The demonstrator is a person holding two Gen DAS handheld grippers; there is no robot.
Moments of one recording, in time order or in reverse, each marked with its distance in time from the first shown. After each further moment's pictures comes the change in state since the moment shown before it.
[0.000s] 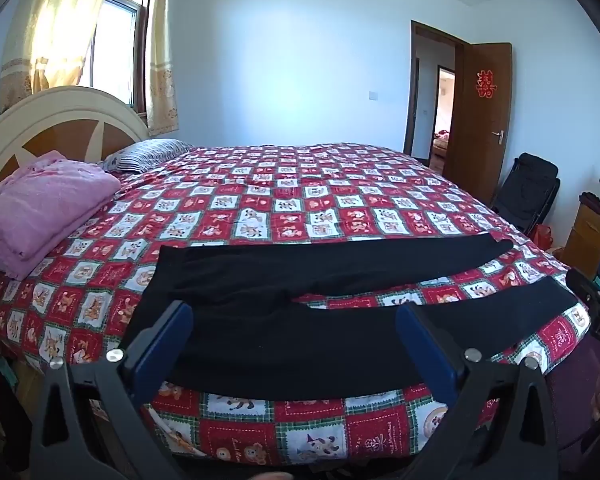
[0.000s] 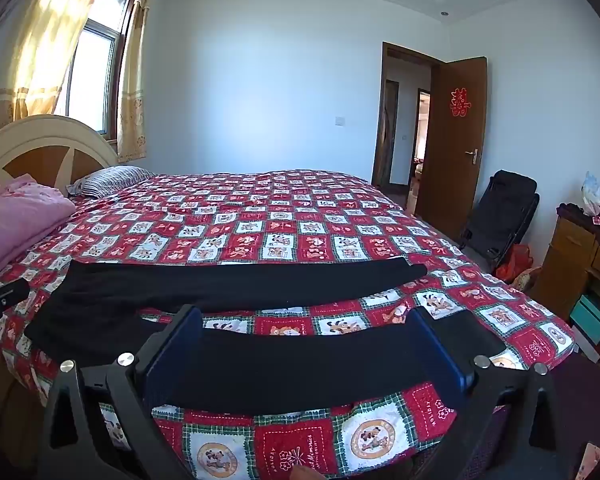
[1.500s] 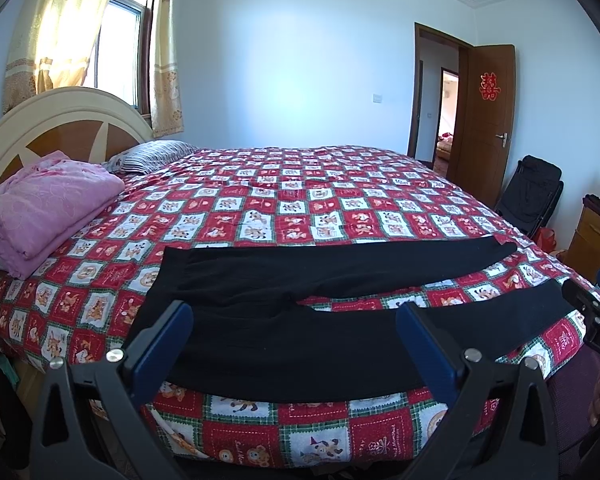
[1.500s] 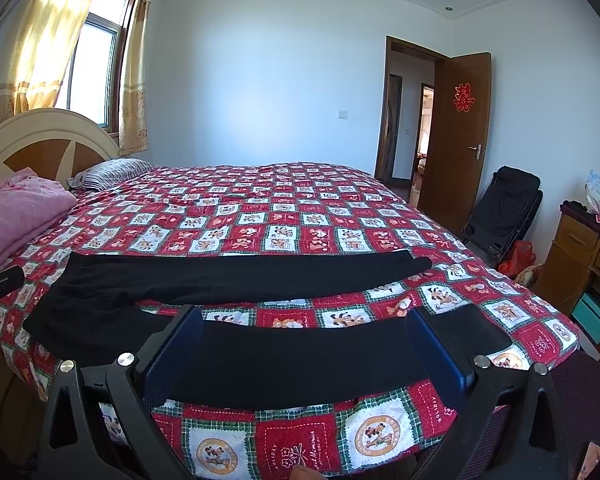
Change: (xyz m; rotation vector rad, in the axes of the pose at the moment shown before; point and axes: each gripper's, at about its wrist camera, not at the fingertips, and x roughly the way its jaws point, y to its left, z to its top) left arm -0.001 0.011 0.002 -0.007 -0.005 -0.007; right arm 0.009 0.002 -0.007 -0.014 0.016 0.004
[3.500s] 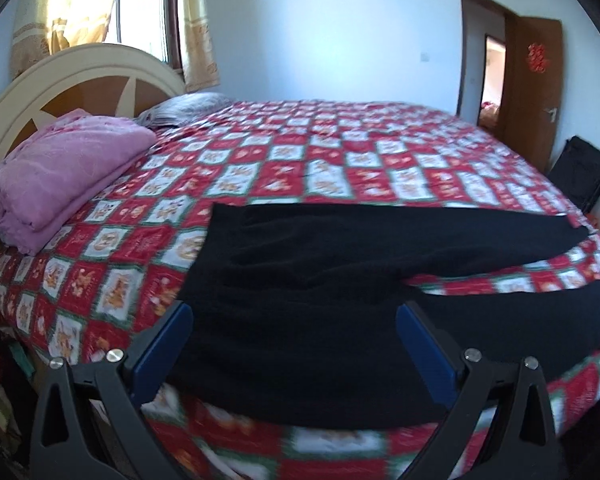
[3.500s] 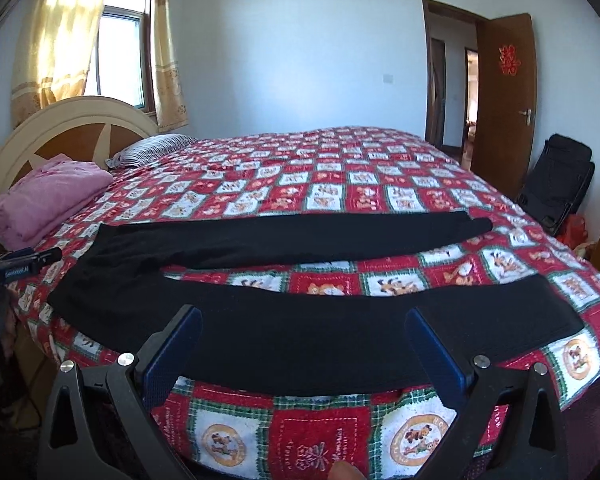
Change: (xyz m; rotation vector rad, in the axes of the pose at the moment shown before) left arm 0.121 0.090 -0.012 -0.017 0.166 0.159; right arm 0.078 -0.022 -0.032 0.033 0.150 0.206
